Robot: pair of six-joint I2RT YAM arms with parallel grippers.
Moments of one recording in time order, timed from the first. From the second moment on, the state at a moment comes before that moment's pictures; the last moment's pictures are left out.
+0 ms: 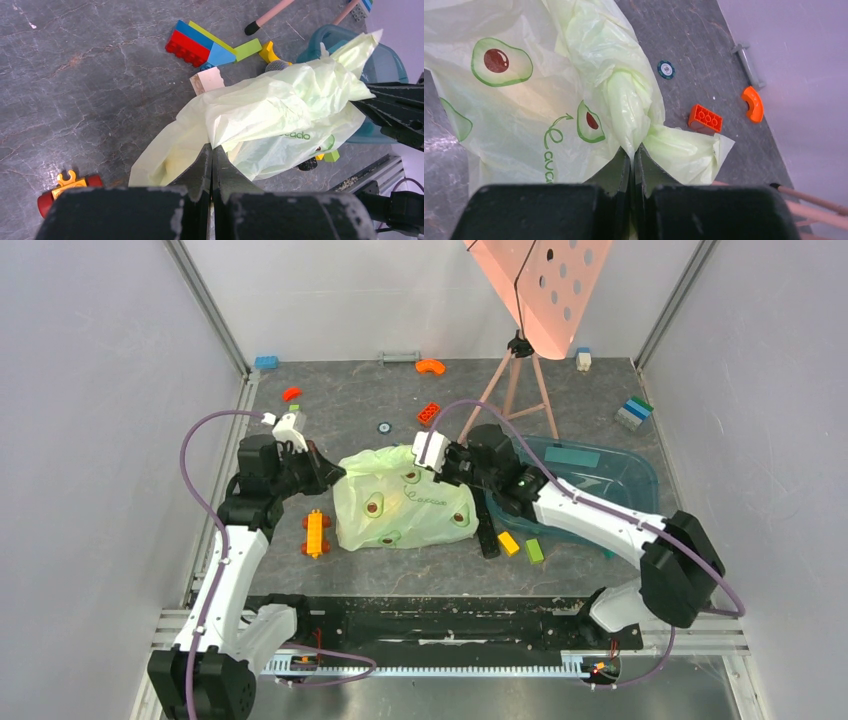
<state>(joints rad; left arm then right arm) -0.03 0.92 0.79 -0.41 0.45 -0.32 0.78 1.47 1.04 0.06 -0.20 -0.63</state>
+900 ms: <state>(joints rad) 0.04 0.91 0.79 -0.42 0.35 -0.35 0.55 1.25 0.54 0.72 -0.28 0.41</state>
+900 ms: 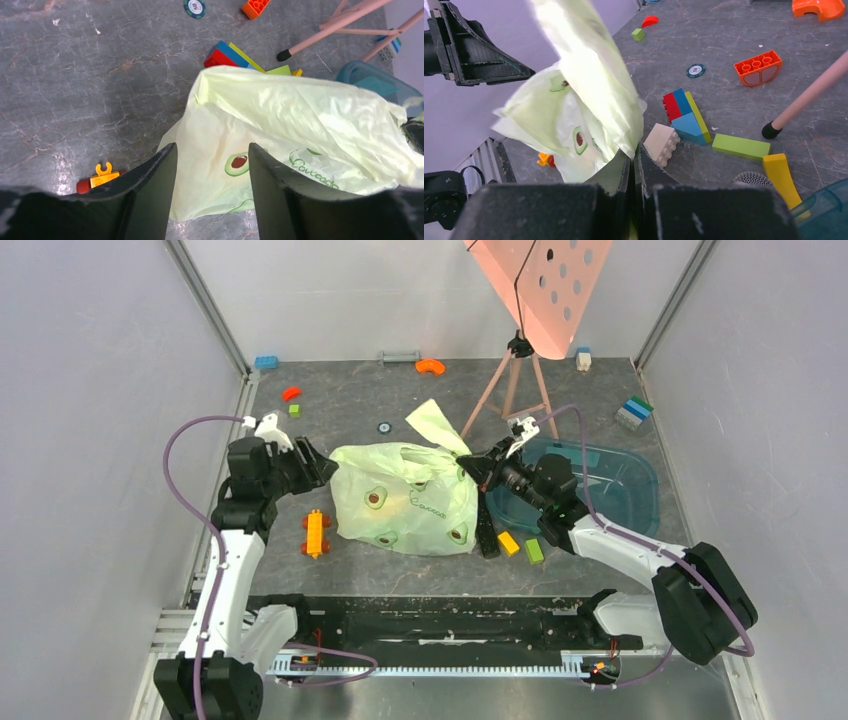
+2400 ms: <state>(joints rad) -0.57 0.71 0.67 -0.10 0.29 0.51 0.57 1.26 0.67 0.57 -0.41 0.31</state>
